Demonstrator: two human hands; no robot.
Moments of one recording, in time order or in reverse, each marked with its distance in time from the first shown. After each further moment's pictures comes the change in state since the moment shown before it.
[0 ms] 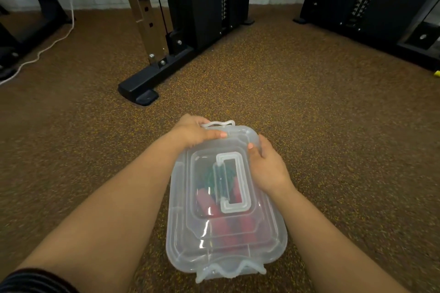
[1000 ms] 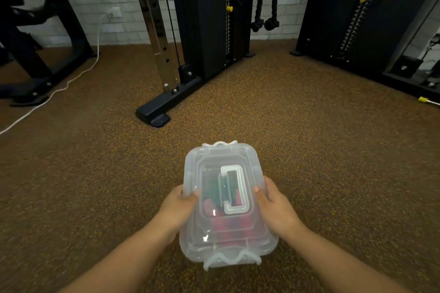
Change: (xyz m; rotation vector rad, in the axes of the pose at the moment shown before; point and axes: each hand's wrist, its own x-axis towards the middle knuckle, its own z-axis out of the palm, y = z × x) left_hand -0.148 -0.067 0.023 -0.473 0.055 -0.110; right_hand -0.073 0.012 -0.024 0.029 -0.167 0.043
